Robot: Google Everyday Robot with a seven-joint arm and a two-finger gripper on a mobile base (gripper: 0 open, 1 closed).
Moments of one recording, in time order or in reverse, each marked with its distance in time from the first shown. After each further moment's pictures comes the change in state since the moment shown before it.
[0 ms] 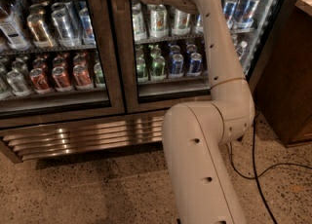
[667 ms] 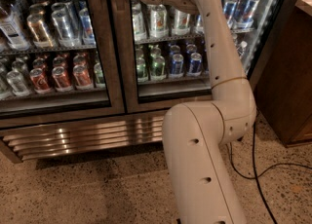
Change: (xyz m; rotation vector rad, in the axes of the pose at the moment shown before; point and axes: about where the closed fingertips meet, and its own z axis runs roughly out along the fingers) arm 0.000 0.000 0.000 0.001 0.000 0.000
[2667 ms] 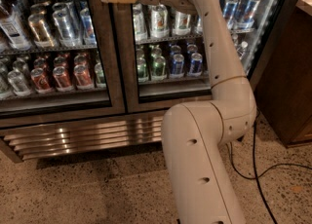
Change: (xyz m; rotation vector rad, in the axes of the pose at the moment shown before) arm 0.000 0.000 0.000 0.001 -0.001 0.000
